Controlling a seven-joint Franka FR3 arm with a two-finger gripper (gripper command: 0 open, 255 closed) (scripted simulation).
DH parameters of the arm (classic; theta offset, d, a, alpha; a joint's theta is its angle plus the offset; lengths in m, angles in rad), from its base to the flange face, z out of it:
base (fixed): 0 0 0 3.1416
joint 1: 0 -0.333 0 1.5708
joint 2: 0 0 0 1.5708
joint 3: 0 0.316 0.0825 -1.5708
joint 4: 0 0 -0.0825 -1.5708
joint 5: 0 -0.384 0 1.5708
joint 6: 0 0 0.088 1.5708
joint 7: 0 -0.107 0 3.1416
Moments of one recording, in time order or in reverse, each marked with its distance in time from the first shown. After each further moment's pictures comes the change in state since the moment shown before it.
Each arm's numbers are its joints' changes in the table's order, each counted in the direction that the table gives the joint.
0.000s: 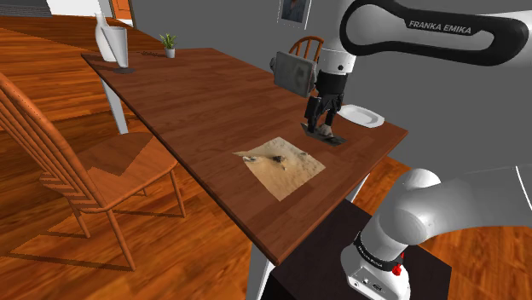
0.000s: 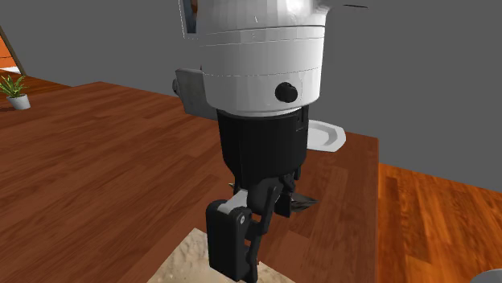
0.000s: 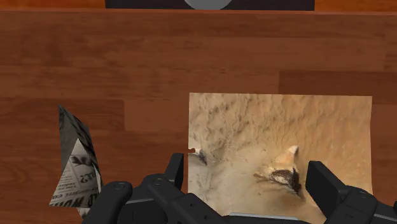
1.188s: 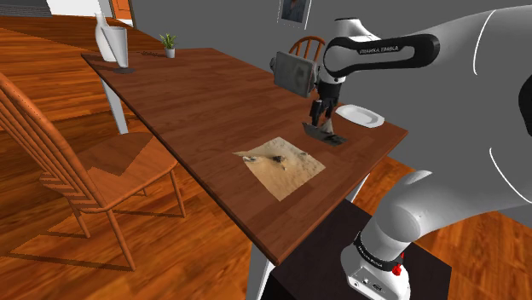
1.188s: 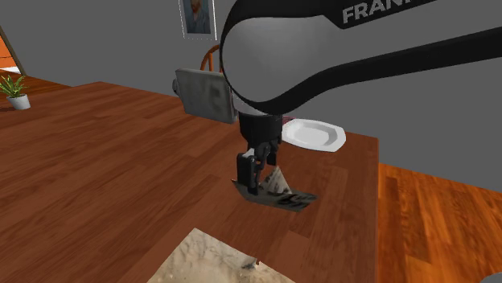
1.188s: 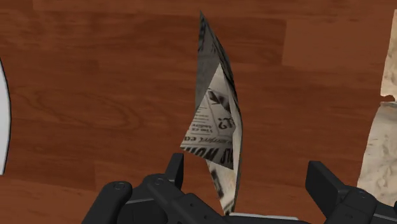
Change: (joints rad) arm 0.104 0.261 -0.213 -0.011 0.246 -0.338 0.280
